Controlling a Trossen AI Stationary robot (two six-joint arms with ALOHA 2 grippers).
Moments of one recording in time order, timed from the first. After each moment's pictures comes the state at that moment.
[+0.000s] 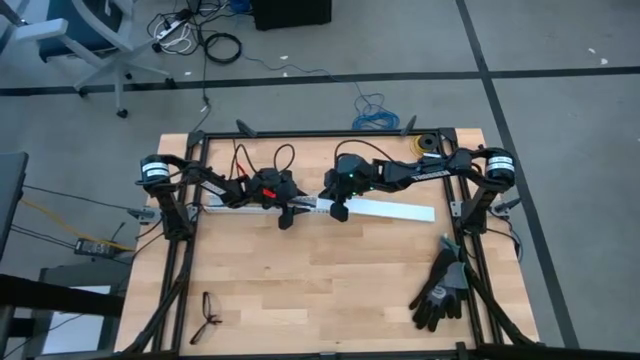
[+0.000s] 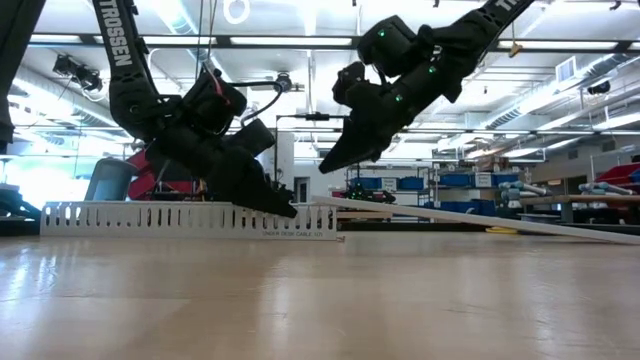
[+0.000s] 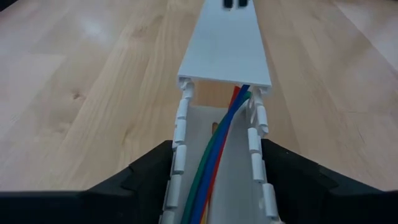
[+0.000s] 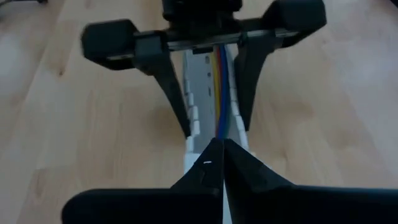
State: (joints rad) left arm 0.32 1.76 0.52 0.74 0.25 0.10; right arm -0.21 1.73 1.02 0.09 -0.16 -0.01
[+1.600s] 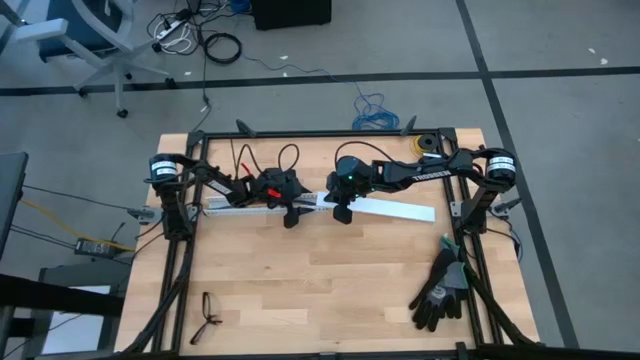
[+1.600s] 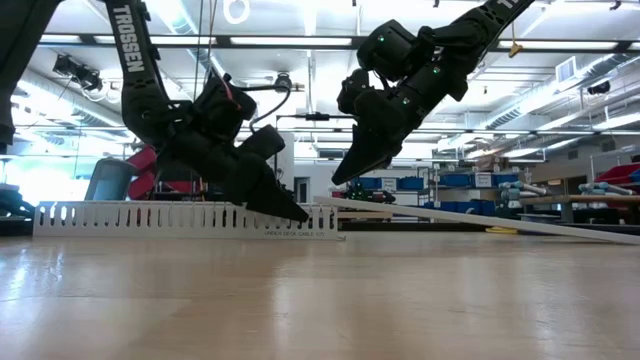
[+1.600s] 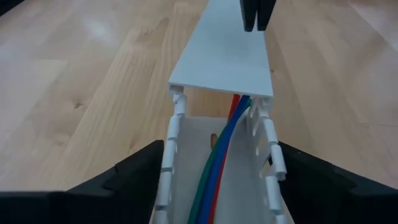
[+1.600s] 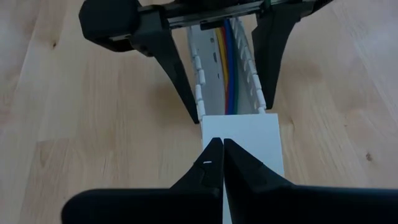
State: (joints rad) left arm 0.32 1.83 0.57 0.77 0.23 0.10; right arm -0.21 1.72 1.02 -0.03 -0.16 0.01
